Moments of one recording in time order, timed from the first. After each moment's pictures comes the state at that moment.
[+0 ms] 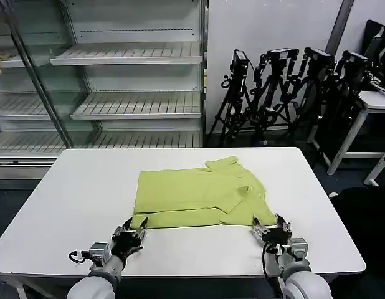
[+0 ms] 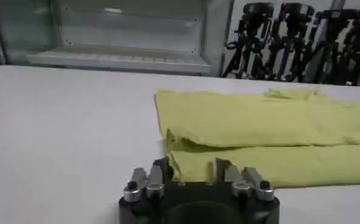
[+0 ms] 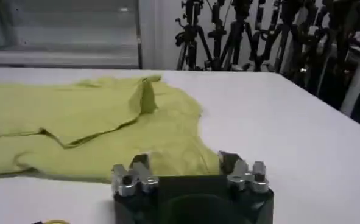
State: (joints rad) left arm 1.39 -1.19 -0.40 -2.02 -0.47 0.42 -0.18; right arm -1.40 1.13 0.38 2.04 0.46 -0.41 0.29
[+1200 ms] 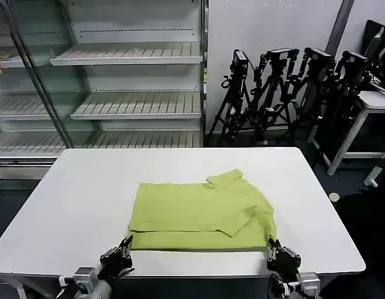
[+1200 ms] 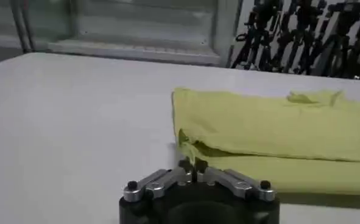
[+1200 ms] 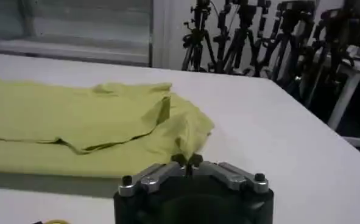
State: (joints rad) left arm 1.67 -1.20 -0.49 -2.23 -0.47 0.43 -0.24; right arm -1.74 1.09 0.41 2.32 0.31 -0.40 0.33
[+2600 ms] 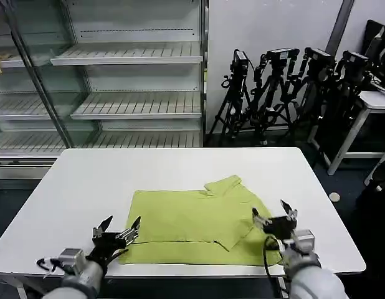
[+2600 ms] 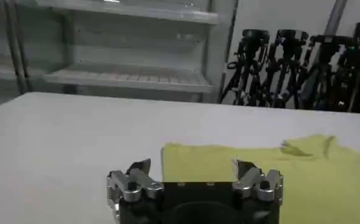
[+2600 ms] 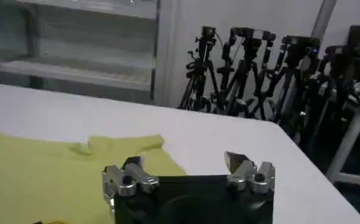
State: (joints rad) left arm 1.43 -1.06 -0.48 -2.21 -0.64 0.51 -0.26; right arm -1.09 1.02 0.22 2.07 0.55 -0.56 0.43
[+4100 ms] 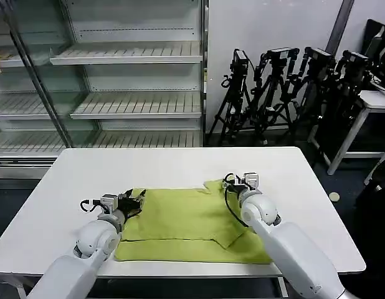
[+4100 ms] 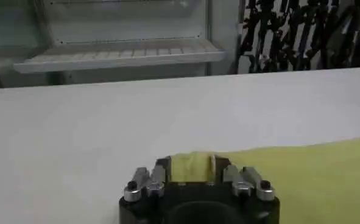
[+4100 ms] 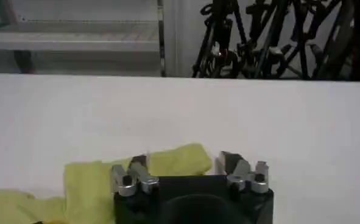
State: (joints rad) left arm 0.92 -1.00 -0.18 -1.70 -0.69 0.55 -0.28; right arm -0.60 1.13 -0.09 1.55 0.93 -0.58 0.57
